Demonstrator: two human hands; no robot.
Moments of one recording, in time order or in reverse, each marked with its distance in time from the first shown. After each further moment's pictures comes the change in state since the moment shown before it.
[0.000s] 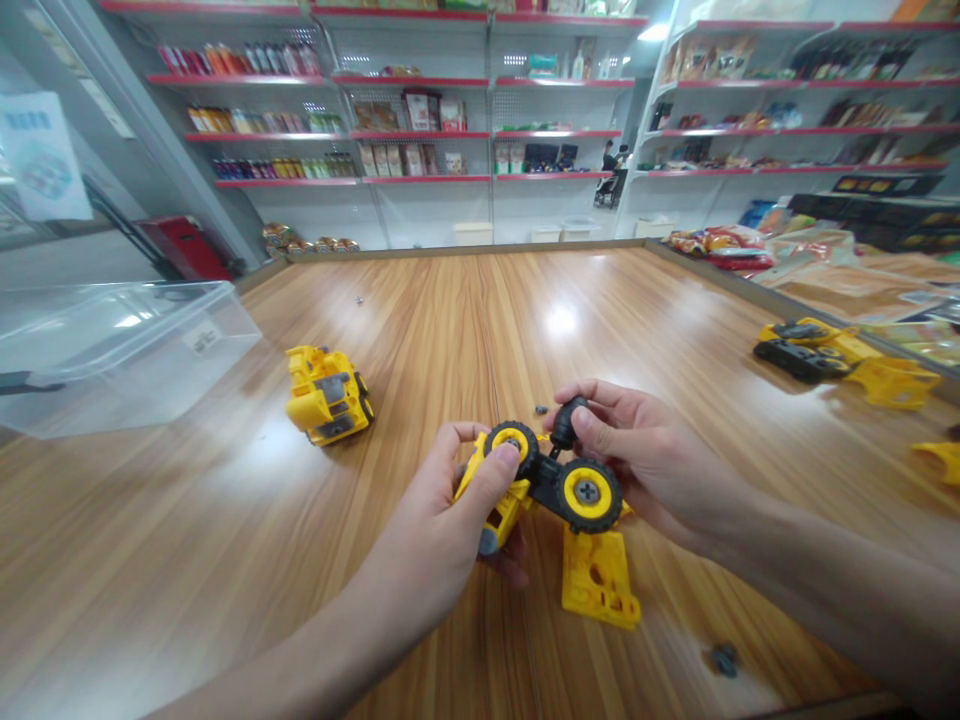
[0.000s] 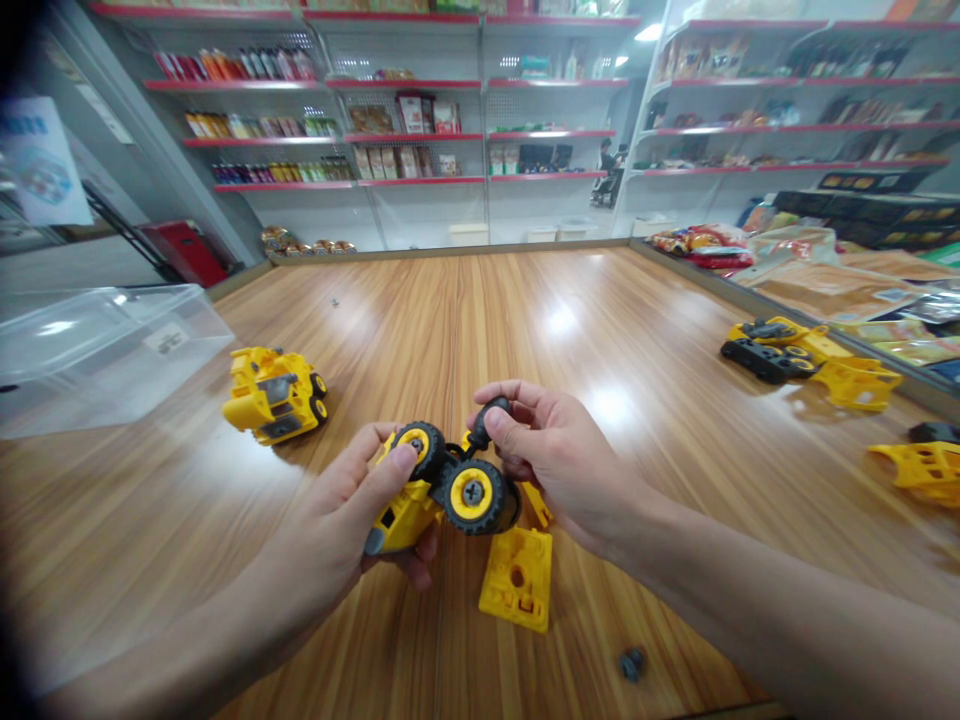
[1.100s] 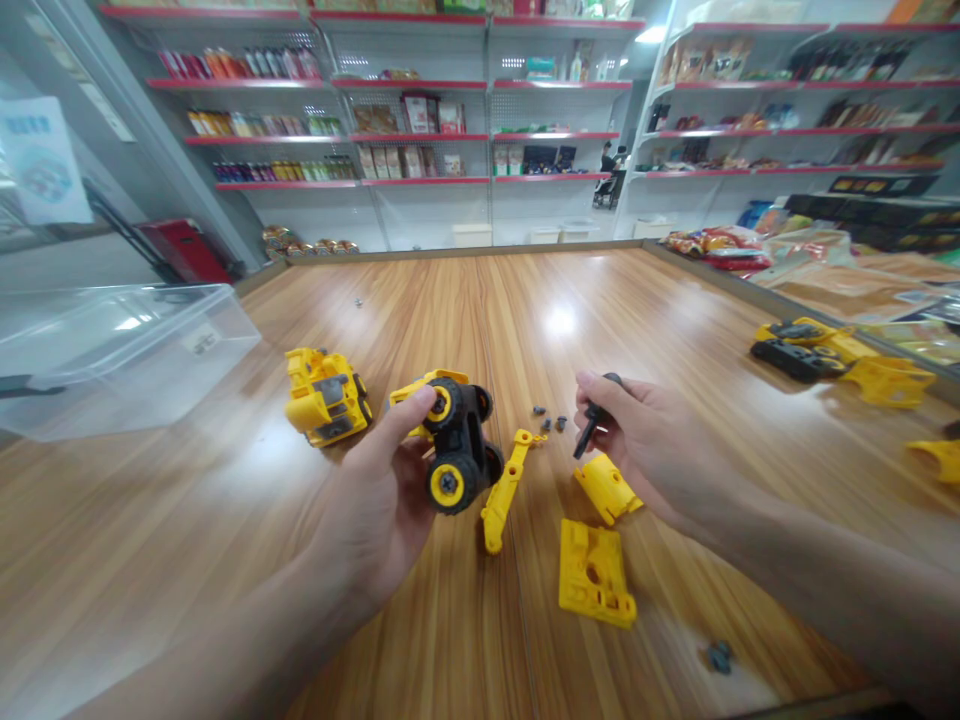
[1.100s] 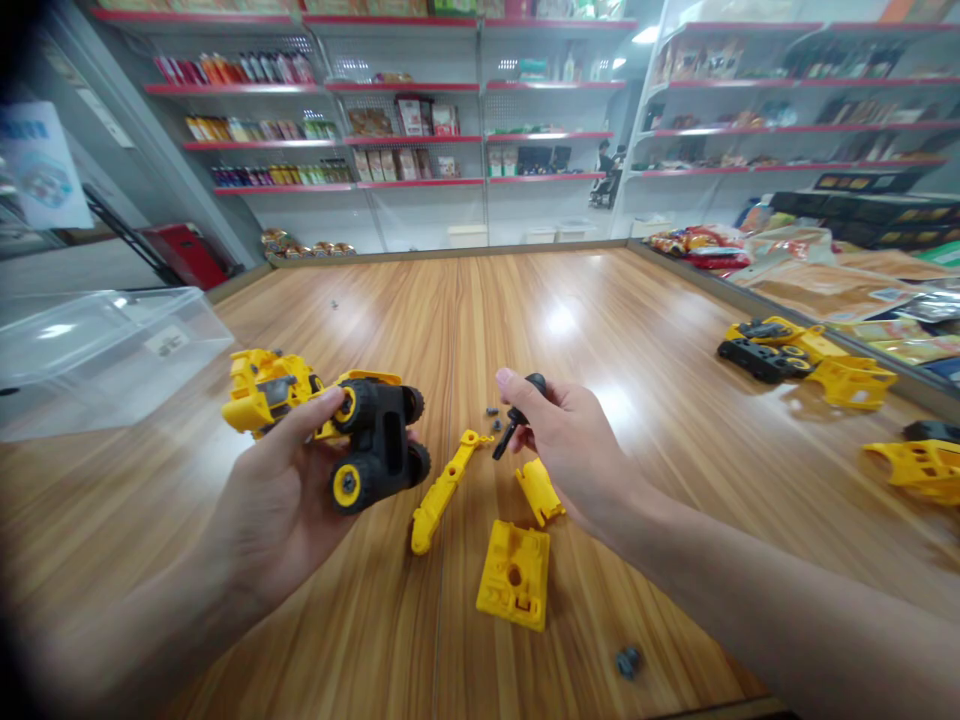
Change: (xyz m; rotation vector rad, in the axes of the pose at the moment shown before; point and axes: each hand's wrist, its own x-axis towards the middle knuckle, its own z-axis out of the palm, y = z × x) left_hand 0.011 0.013 -0.017 -0.452 0.310 0.112; right_hand 0.014 0.004 -0.005 -0.058 0.228 -0.151
